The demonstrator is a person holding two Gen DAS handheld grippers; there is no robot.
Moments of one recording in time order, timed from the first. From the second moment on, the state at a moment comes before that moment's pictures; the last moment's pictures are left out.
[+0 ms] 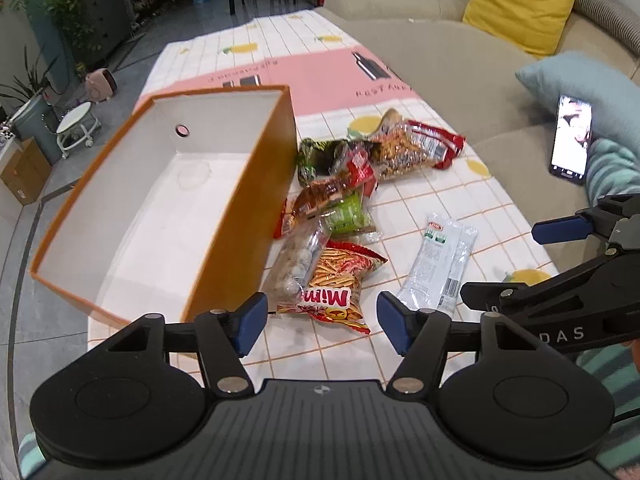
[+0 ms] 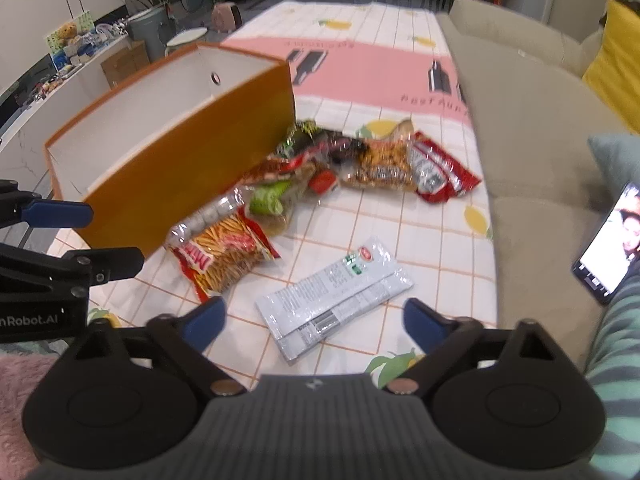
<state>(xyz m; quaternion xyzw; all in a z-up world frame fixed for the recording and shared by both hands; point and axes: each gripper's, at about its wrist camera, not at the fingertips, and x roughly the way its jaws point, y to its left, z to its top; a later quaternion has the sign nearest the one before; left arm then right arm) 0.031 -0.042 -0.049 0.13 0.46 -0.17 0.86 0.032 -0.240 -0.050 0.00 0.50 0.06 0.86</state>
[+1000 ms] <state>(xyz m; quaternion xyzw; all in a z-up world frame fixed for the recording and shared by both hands) 0.071 -0.068 -0.115 0.18 0.46 -0.22 0.84 0.097 -0.276 -0.138 0.12 0.58 0.03 0.81</state>
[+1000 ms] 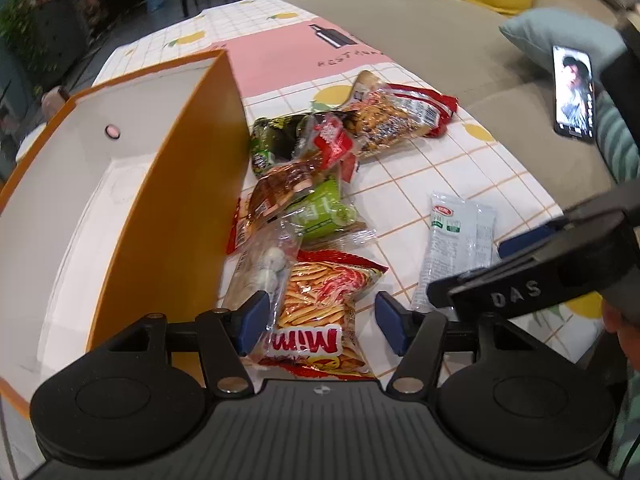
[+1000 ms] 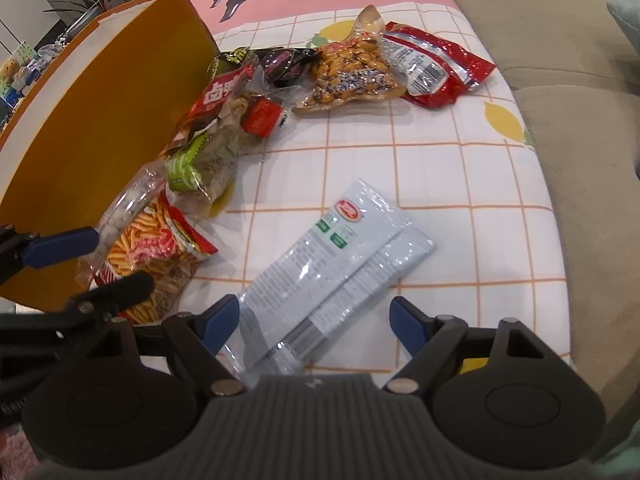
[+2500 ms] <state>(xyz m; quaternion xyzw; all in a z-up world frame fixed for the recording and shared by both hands) 0.092 -0.086 -0.144 0.12 0.54 -0.19 0.81 0.095 -0.282 -0.151 -0.03 0.57 0.07 0.82</state>
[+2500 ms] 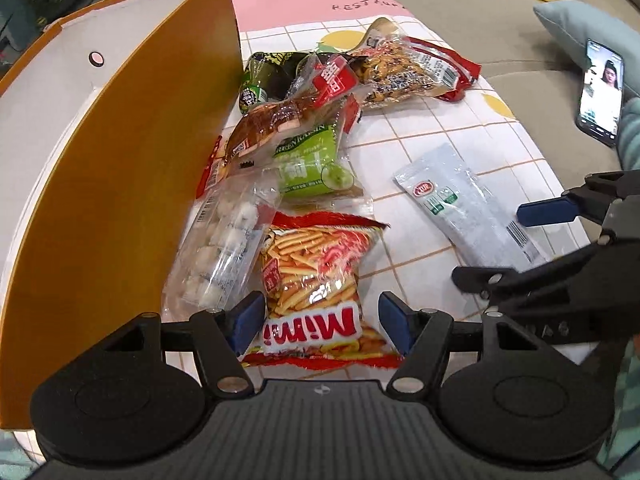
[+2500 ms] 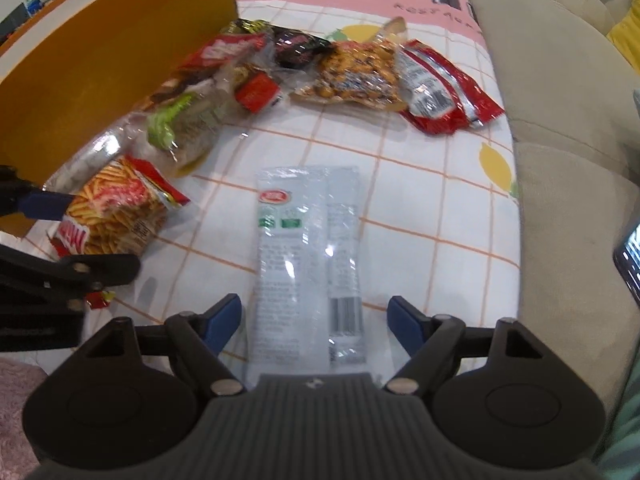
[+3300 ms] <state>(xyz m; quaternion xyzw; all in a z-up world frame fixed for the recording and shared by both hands) 0.092 -0.077 -0.133 0.06 0.54 -0.19 0.82 0.093 -0.267 -0.146 -0.05 0.55 0.09 0.83</state>
